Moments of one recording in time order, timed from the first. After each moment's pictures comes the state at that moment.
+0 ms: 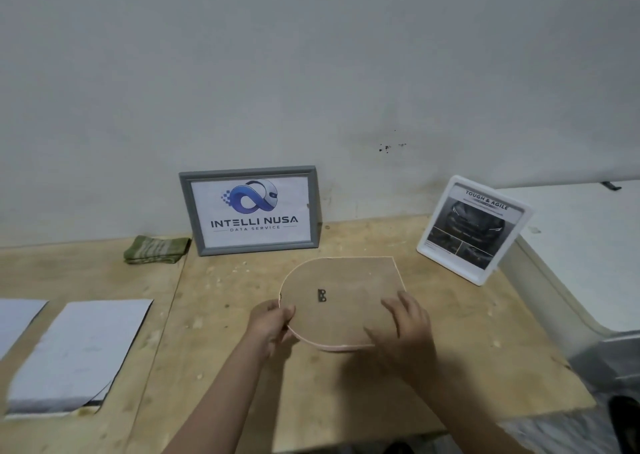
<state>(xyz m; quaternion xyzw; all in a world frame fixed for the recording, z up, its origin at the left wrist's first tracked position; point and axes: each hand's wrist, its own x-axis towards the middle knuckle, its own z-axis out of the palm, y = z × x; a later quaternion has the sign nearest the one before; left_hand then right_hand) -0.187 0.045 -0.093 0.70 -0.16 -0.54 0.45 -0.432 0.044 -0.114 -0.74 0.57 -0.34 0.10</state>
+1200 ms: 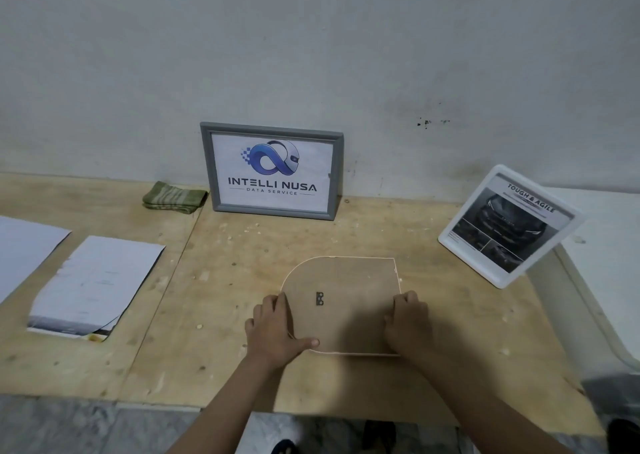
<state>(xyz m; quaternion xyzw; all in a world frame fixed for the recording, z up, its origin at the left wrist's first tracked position) -0.203 0.106 -0.140 0.81 -0.53 -0.23 0.05 -0.438 0.007 -0.141 -0.75 0.65 -0.01 0.15</state>
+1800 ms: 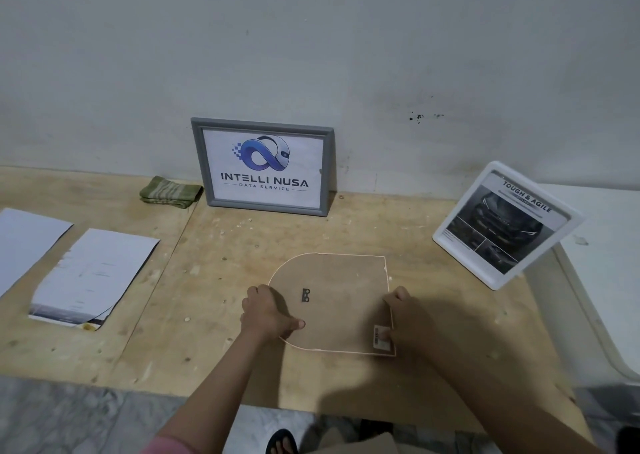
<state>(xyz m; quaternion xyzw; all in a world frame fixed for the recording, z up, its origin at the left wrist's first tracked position) -0.218 0.071 -0.126 0.87 -0.37 -0.30 0.11 -0.482 -0.026 -0.138 -0.83 0.50 0.07 0.24</state>
